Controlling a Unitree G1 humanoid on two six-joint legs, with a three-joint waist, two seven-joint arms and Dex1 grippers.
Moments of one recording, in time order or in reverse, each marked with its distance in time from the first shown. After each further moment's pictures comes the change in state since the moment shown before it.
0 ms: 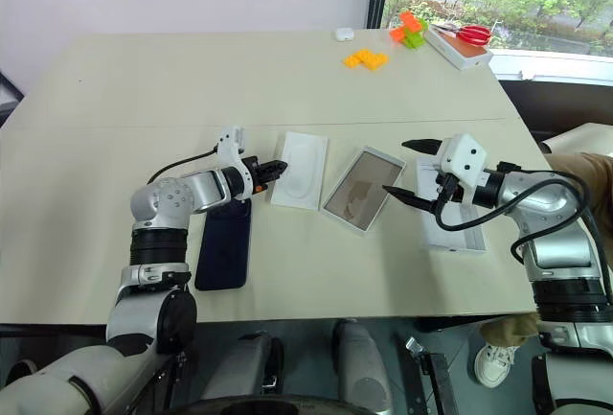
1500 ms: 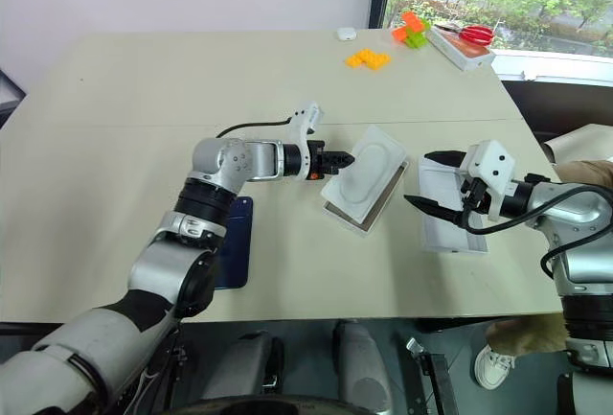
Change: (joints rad) left arm -0.309 -0.088 -0.309 0.309 0.097 -0.081 -0.220; right arm 0.073 -0.068 -0.077 -0.025 0.066 0.089 0.022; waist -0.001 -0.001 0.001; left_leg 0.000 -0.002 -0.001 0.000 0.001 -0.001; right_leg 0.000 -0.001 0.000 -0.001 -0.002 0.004
